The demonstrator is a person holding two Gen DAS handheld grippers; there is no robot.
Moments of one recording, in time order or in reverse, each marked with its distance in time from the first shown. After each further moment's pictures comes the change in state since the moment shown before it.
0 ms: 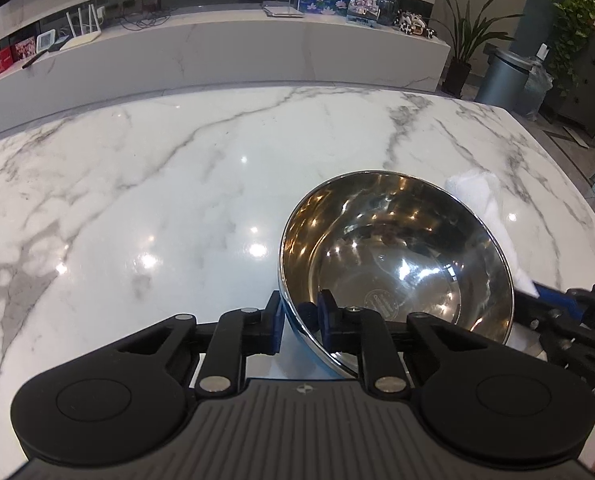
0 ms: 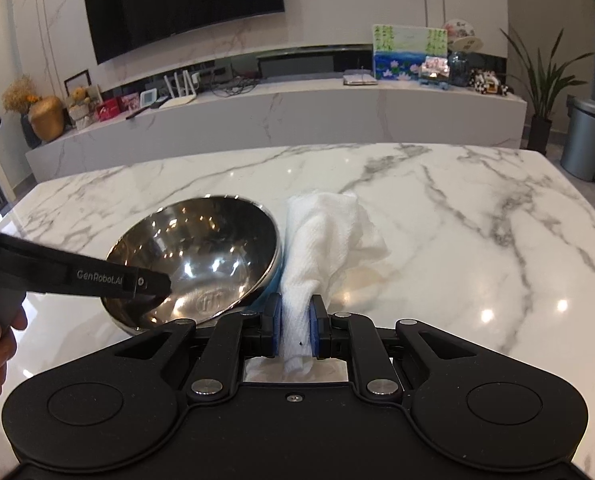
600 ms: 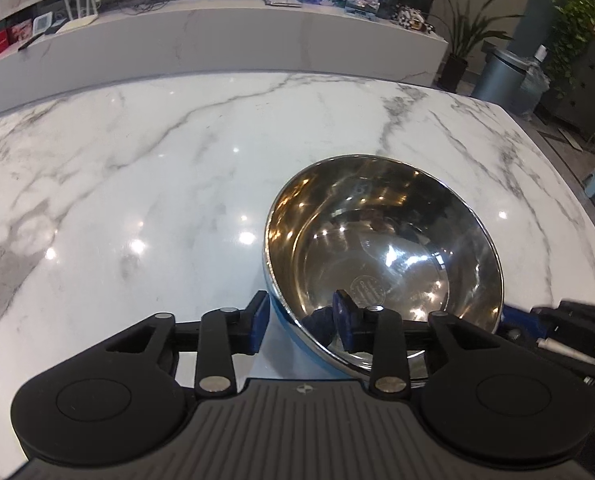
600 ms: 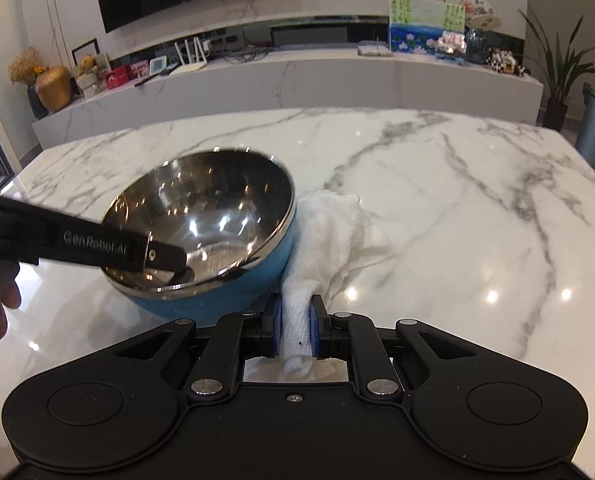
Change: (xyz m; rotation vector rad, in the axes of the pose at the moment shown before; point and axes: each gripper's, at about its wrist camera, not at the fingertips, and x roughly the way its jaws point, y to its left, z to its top) left arm 0.002 0.001 -0.003 -0.011 0.024 -0.030; right arm 0.006 -0.002 -0.003 -0.021 0.036 0.009
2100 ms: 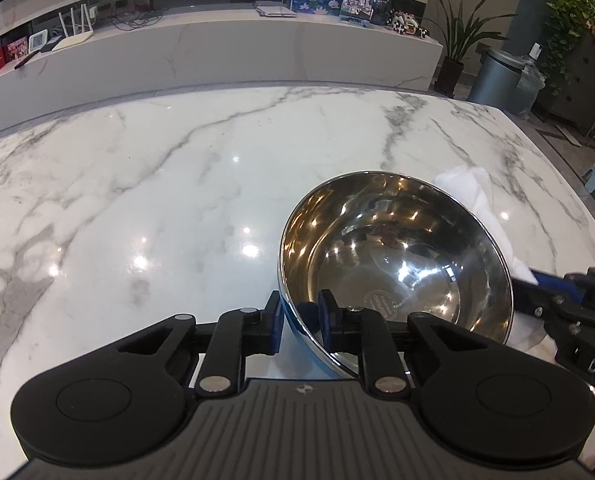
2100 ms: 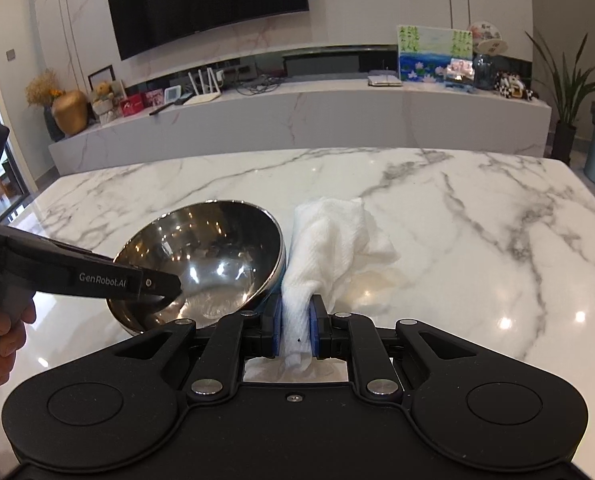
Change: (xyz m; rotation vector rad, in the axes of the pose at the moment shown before) left arm 0.000 0.008 0.005 -0.018 -0.016 -0.011; right arm -0.007 -0.009 0.010 -0.009 -0.037 0.067
